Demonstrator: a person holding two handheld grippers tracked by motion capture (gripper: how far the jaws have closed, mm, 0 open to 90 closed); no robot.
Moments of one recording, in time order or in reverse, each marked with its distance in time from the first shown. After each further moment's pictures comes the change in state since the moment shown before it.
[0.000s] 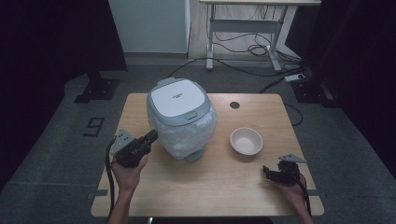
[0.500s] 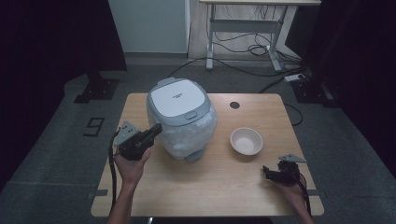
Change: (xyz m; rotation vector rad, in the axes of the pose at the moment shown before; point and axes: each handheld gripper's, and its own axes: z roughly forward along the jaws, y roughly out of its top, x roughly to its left) left arm -0.007 0.022 0.010 -0.004 -0.030 0.035; right arm 0.000 0.000 0.000 0.000 0.000 0.000
